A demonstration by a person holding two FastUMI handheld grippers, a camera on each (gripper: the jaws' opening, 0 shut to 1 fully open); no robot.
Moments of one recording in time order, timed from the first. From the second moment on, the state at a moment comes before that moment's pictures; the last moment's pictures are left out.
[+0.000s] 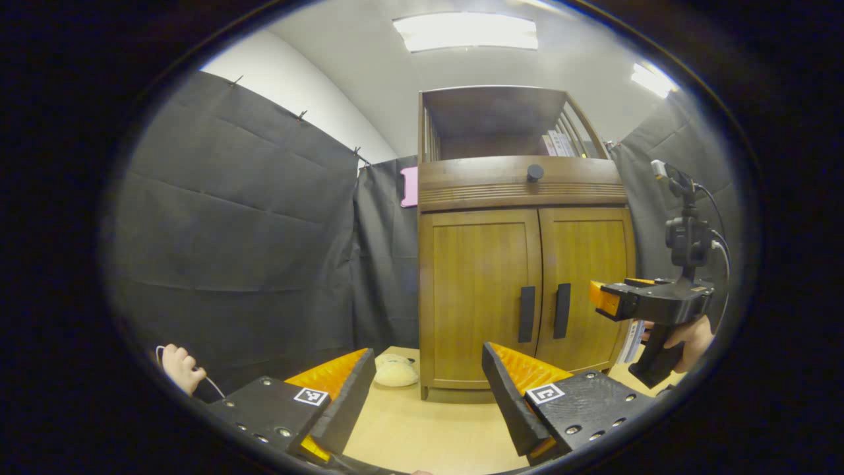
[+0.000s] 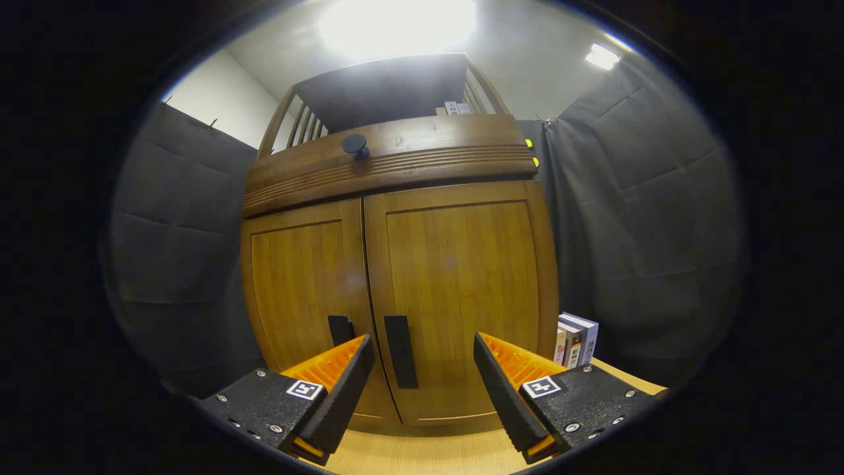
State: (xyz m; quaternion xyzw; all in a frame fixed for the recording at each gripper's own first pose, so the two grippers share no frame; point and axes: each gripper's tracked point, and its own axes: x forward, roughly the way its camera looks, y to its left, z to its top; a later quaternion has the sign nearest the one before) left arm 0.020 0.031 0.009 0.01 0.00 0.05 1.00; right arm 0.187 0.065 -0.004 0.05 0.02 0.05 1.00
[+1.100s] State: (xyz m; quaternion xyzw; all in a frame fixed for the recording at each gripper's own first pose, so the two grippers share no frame) left arm -0.005 0.061 0.020 0.03 0.00 0.11 0.99; right arm 0.300 0.097 -0.093 0.05 0.11 0.08 0.99
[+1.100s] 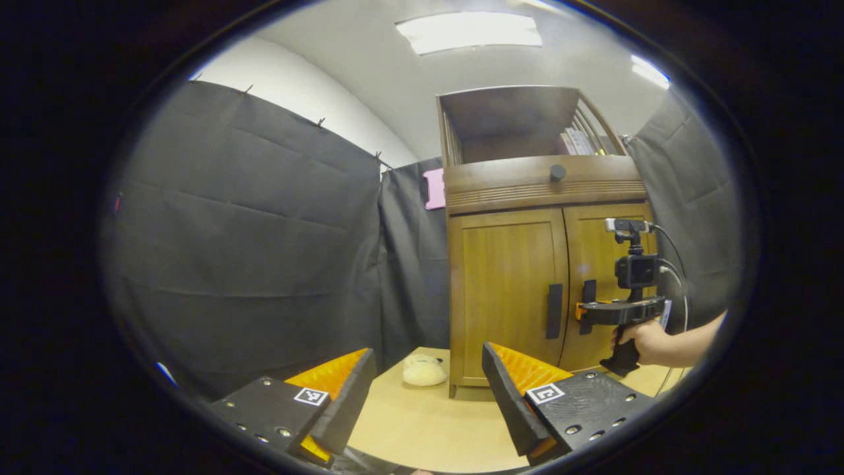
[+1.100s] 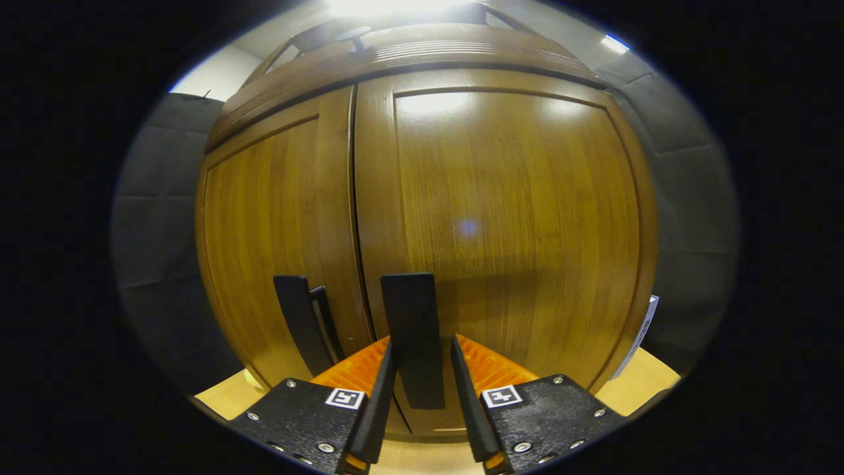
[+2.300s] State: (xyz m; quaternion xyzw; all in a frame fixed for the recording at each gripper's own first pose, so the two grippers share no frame) left arm -0.012 0.057 0.035 0.04 -0.02 0.10 0.99; right arm 0.243 0.080 -0.085 0.04 0.11 0.09 0.99
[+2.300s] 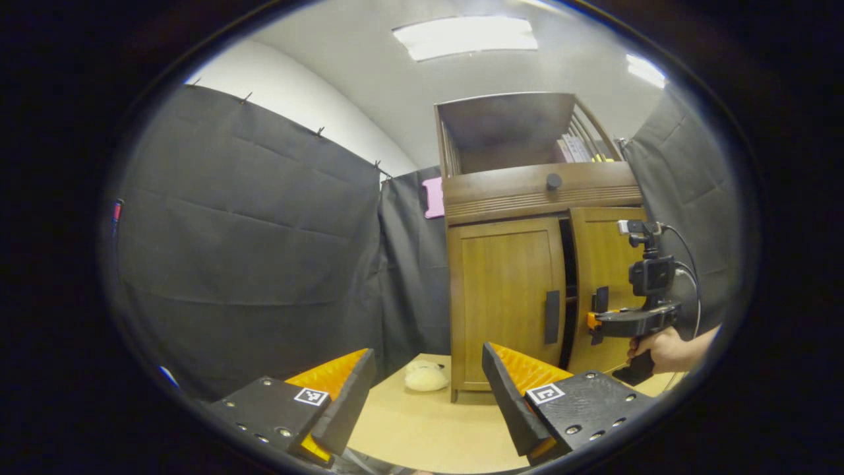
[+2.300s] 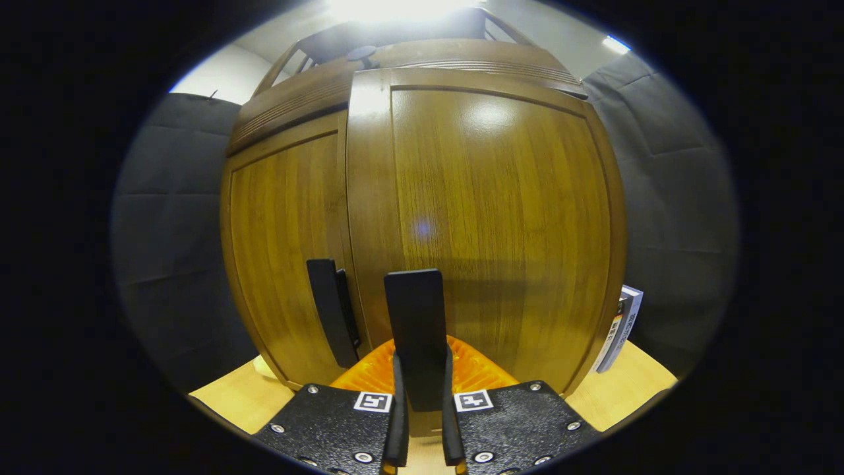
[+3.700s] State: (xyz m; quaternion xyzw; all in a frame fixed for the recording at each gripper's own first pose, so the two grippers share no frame) left arm -0.026 0.023 0.042 0.02 -0.03 -0.01 1.00; right arm 0.124 -0.033 -0.074 0.04 0.11 0.02 0.99
